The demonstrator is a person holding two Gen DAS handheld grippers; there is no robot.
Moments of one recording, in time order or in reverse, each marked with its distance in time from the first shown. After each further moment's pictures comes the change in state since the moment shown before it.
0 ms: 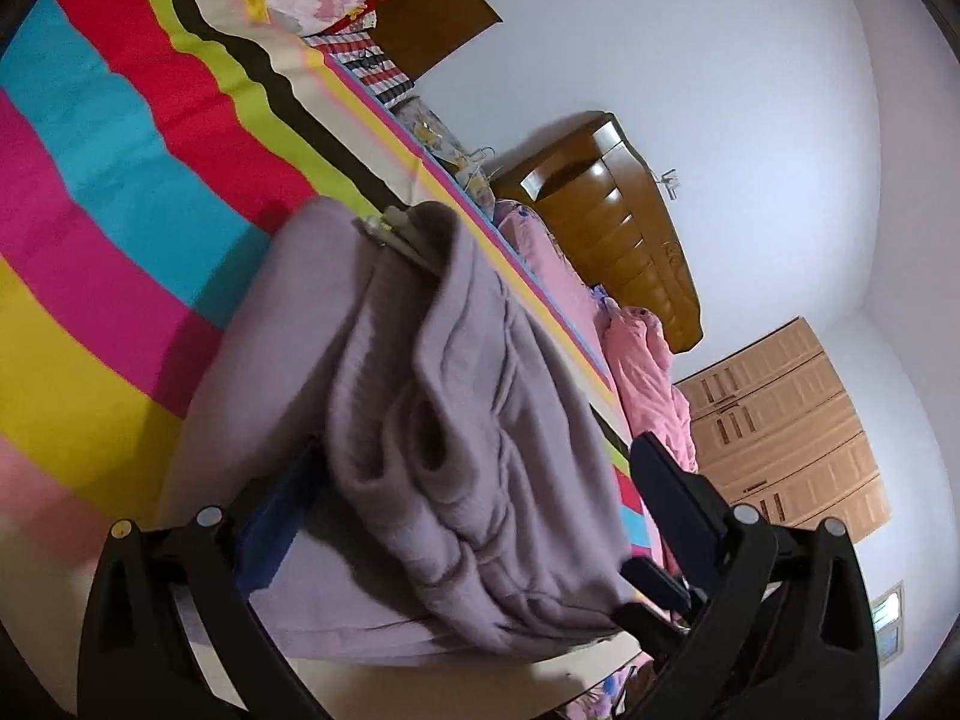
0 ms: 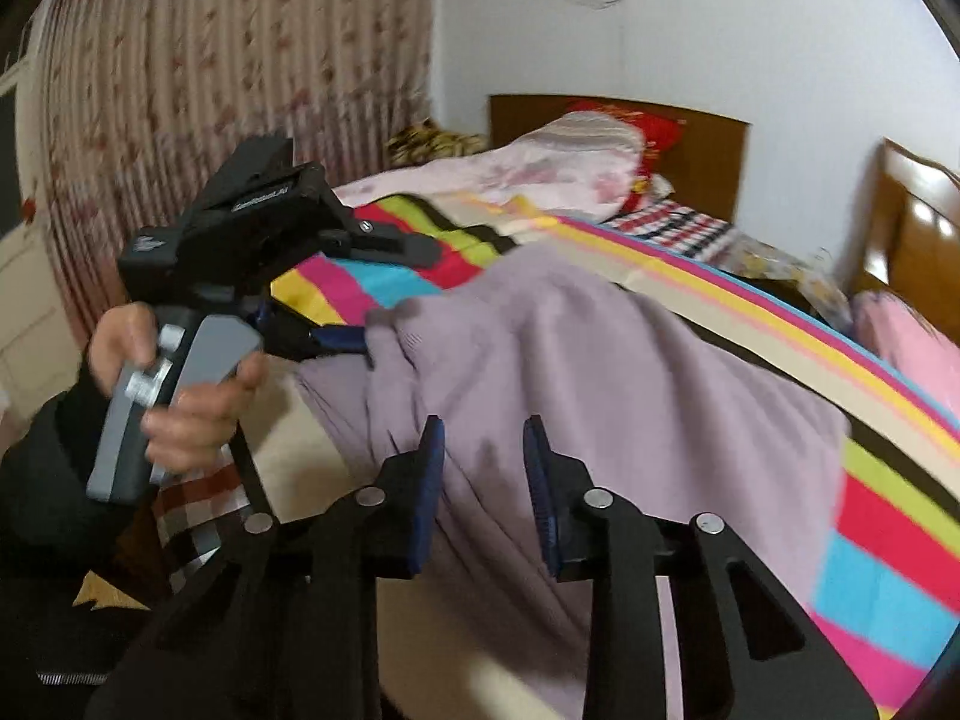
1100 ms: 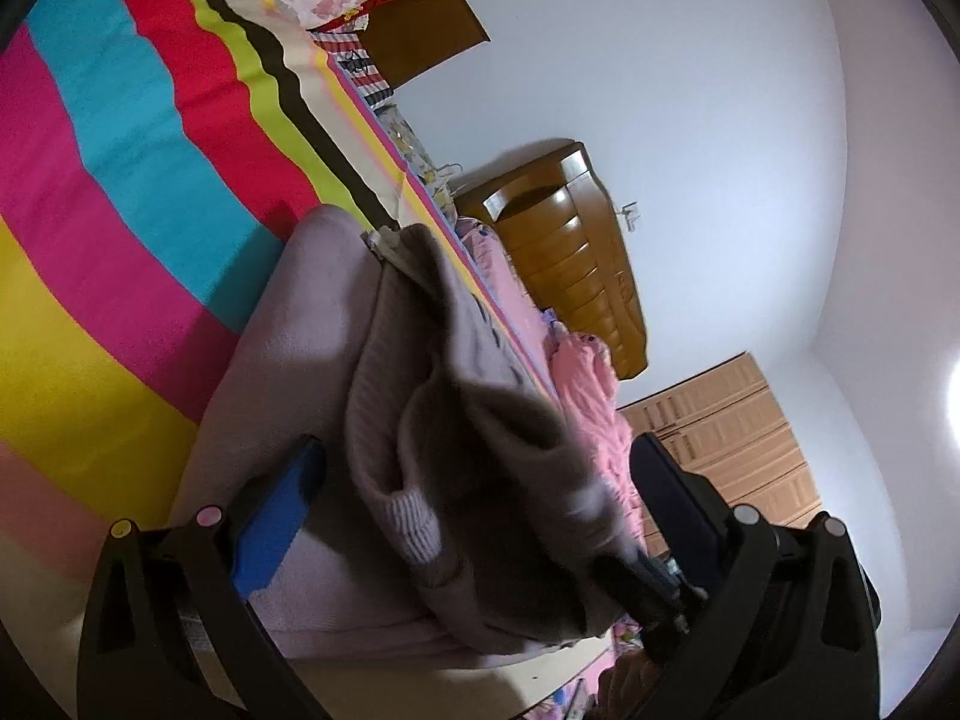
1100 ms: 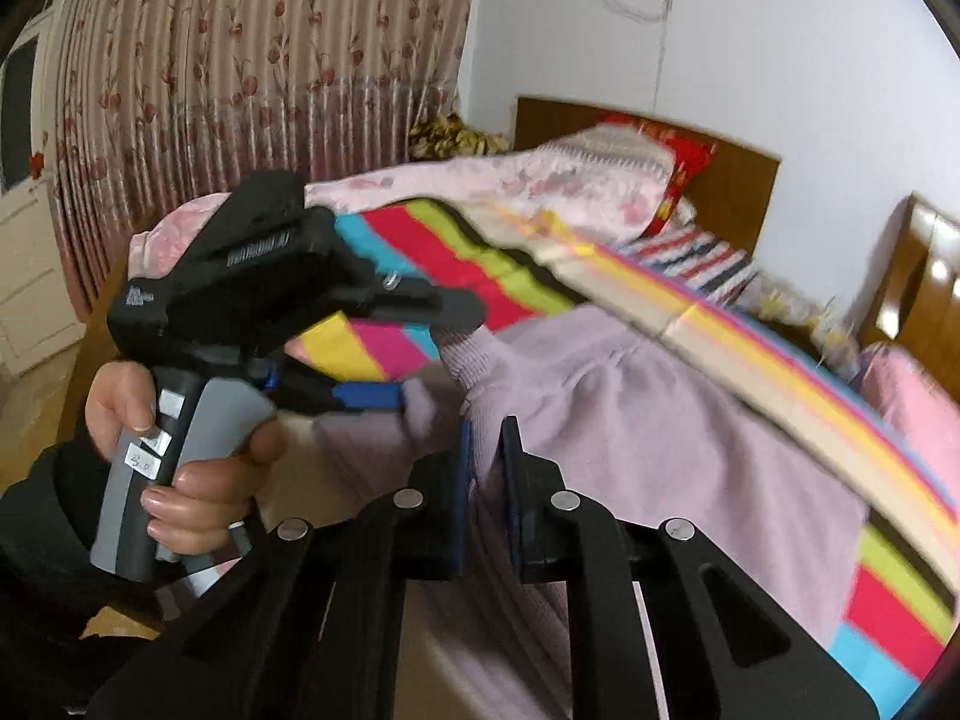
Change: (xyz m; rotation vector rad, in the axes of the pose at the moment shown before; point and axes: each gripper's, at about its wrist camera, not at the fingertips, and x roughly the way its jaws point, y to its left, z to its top) left arm -0.012 0.023 0.002 -0.073 -0.038 -0.136; right arm 0.030 0.031 0.030 -0.073 0.024 0.000
